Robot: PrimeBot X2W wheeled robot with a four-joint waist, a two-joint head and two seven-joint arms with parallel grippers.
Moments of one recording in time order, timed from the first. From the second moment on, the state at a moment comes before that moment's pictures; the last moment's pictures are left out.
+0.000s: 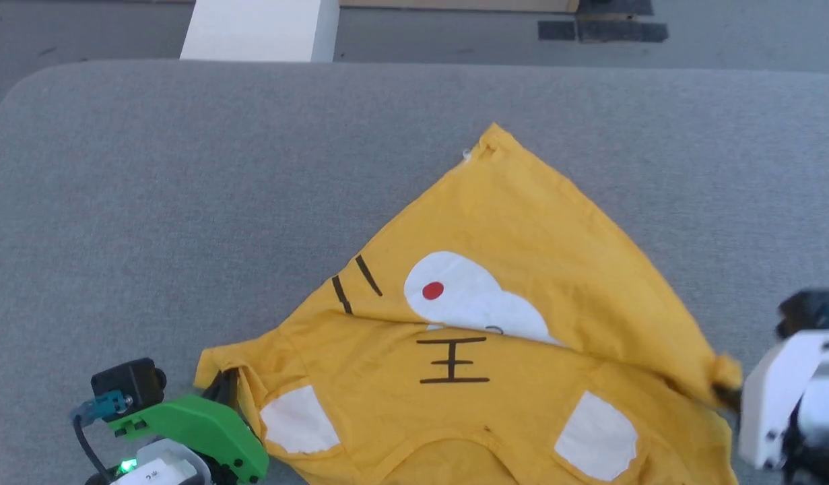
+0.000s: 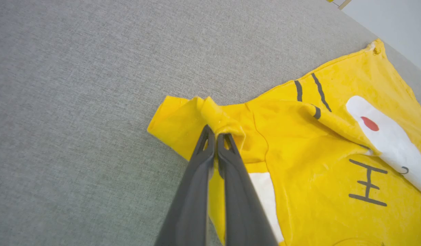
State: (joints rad) left arm 0.08 0.32 -0.23 -0.20 -0.70 0.38 0.26; right arm -0.05 -0.24 -0.18 -0.14 0.41 0.13 1.07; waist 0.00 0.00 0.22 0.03
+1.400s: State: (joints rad) left arm 0.02 0.29 -0.28 -0.20 -0.71 0.36 0.24; right arm -0.70 -0.20 0.07 0.27 0.29 0.13 0.70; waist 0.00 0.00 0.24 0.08
